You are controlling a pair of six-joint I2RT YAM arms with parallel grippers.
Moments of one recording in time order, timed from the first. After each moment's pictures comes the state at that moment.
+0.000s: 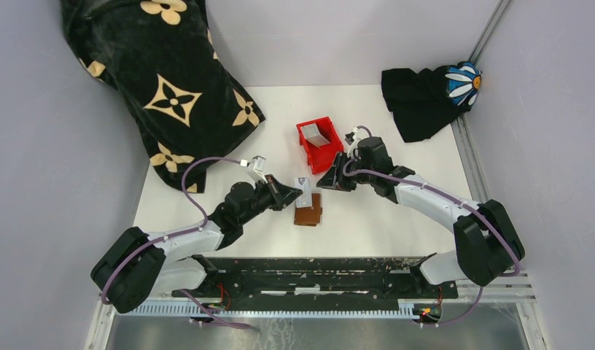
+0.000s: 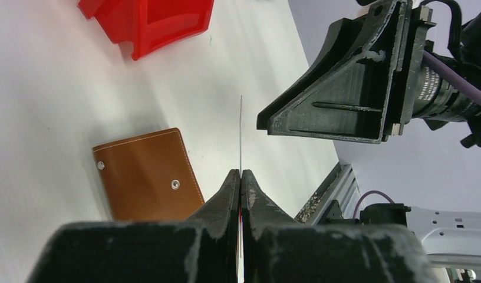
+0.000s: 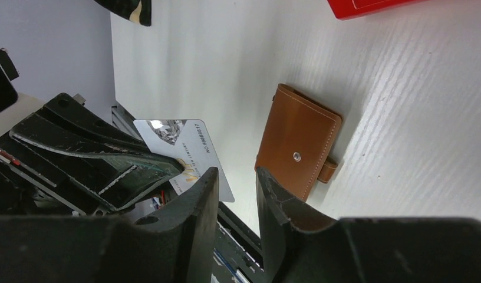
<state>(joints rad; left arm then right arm) -0.70 1.18 0.32 0.66 0.11 -0.87 0.53 1.41 0.83 -0.07 -0.44 0.76</state>
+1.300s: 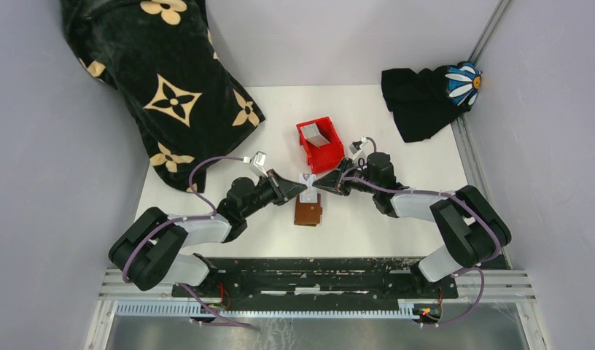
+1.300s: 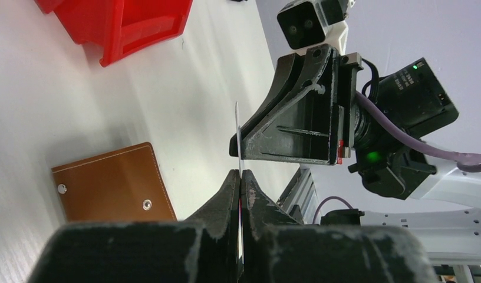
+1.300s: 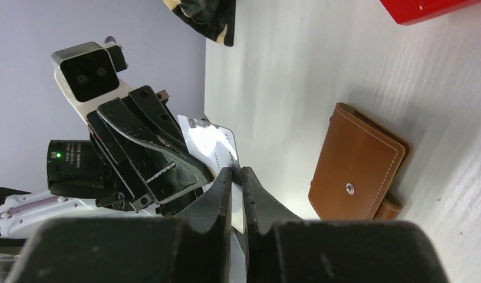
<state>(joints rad) -0.65 1.36 0.34 0.89 0.25 -1.03 0.50 1.53 0.56 0.63 -0.61 1.12</state>
